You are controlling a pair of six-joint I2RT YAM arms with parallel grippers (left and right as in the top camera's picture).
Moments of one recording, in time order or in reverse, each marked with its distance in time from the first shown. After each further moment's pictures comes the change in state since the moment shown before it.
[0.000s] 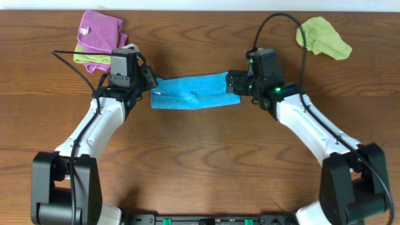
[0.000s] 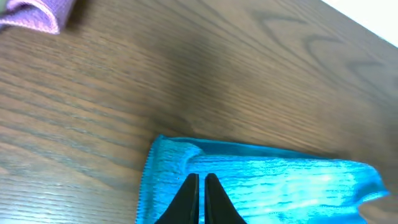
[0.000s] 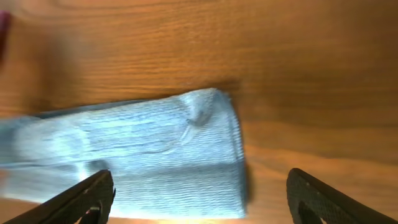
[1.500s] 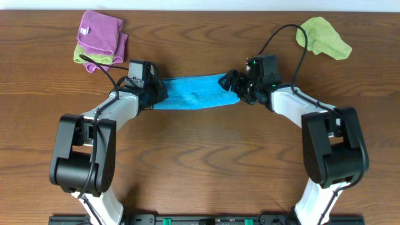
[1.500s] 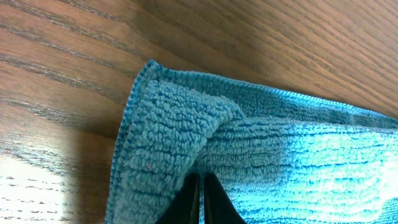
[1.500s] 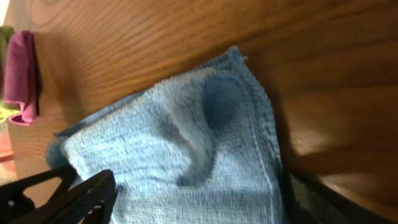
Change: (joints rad) left arm -0.038 0.246 0.000 0.028 0.075 -0.045; right arm -0.068 0.283 0.003 0.218 -0.324 0.290
